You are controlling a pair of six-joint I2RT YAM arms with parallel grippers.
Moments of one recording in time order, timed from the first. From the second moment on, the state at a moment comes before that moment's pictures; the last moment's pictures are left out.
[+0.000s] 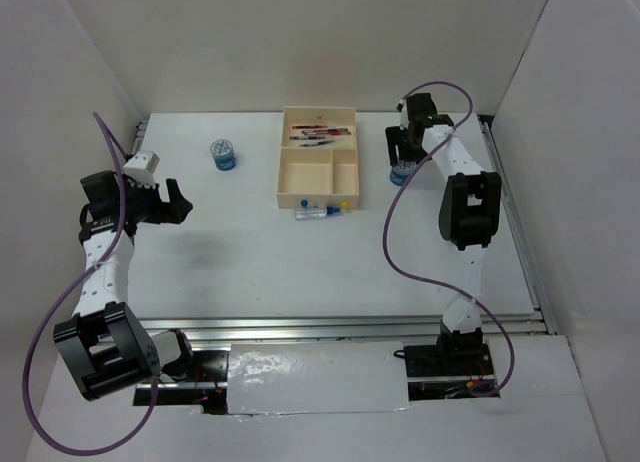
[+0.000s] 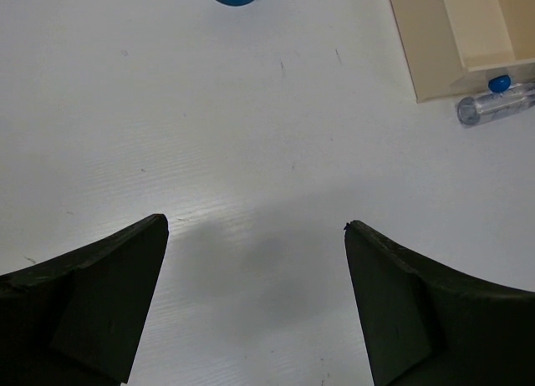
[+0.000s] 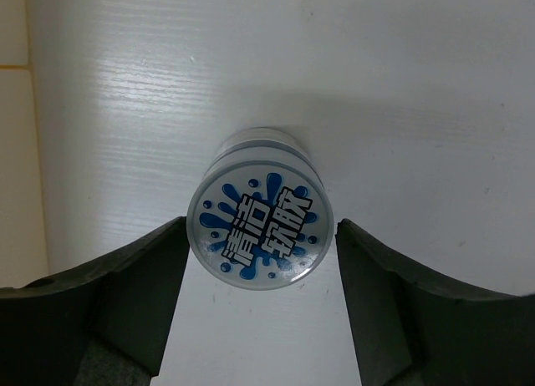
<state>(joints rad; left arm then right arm) 0.41 1.20 0.89 -0.32 0.61 0.20 0.09 2.25 2.00 -0.73 0.03 -0.05</state>
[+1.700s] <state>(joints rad) 0.43 1.16 0.84 -0.29 0.61 0.21 0.57 2.06 2.13 -0.78 -0.05 -0.13</state>
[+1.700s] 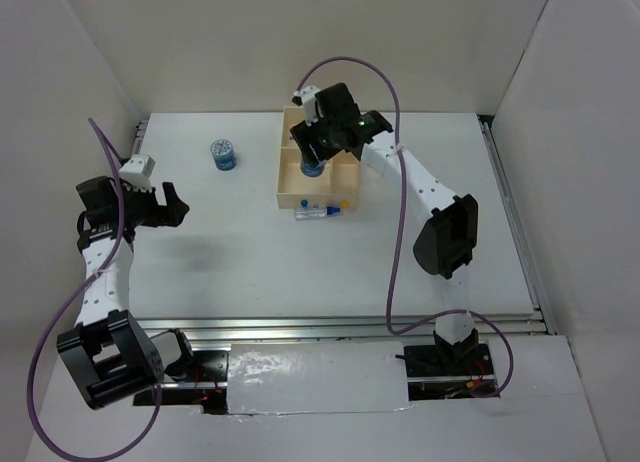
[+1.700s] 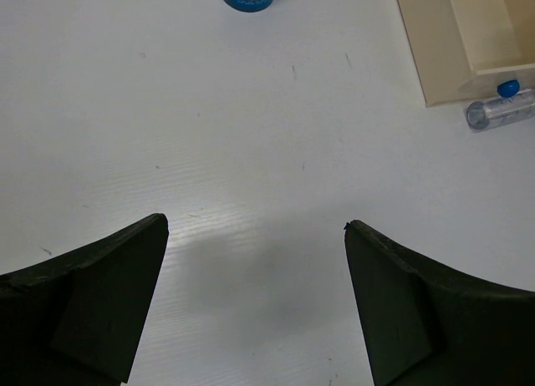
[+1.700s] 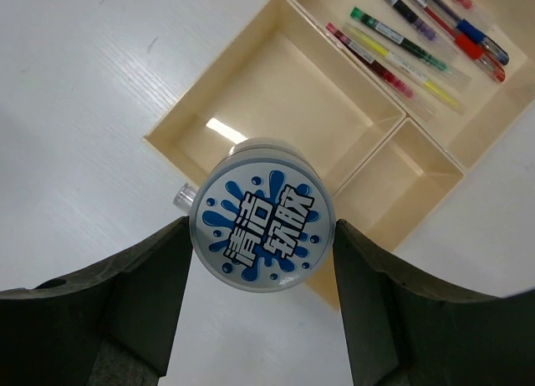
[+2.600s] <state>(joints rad) 0.46 1.17 0.81 -0.28 0.63 0.21 0.56 2.20 2.03 -0.73 -0.04 -0.14</state>
